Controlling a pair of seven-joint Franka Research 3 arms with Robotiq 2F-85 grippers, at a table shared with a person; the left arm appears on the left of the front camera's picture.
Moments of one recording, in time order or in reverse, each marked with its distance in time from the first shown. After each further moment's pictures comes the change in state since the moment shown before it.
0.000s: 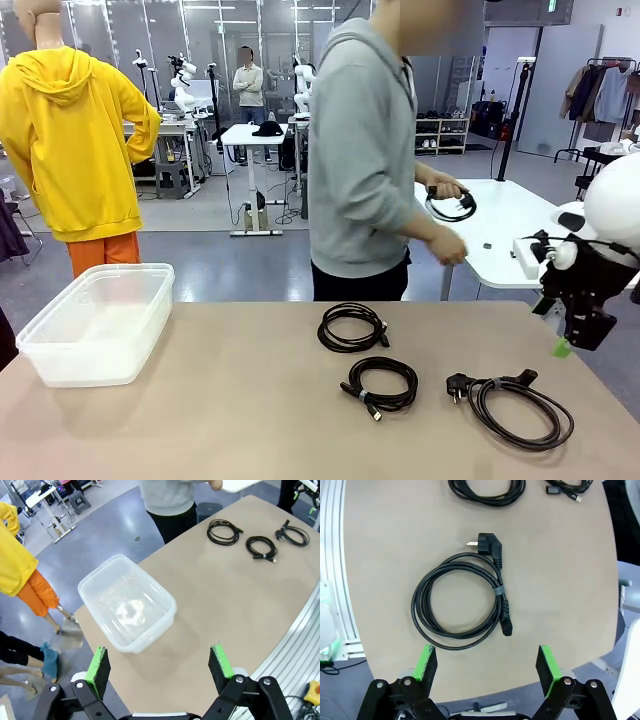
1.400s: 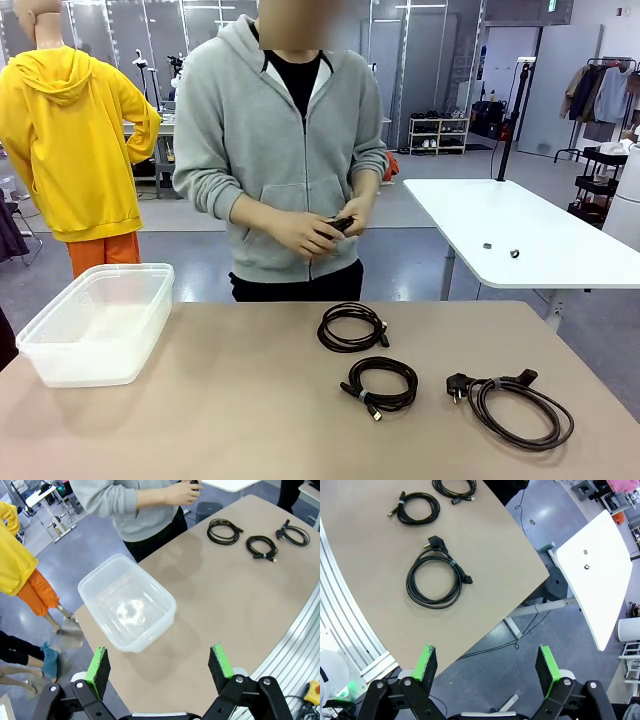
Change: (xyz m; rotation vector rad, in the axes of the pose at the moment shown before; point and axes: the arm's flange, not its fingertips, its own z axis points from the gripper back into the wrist) left arm 0.000 0.000 -0.001 0.001 0.003 0.000; right arm -0.092 0.143 0.184 -0.440 -0.196 -0.372
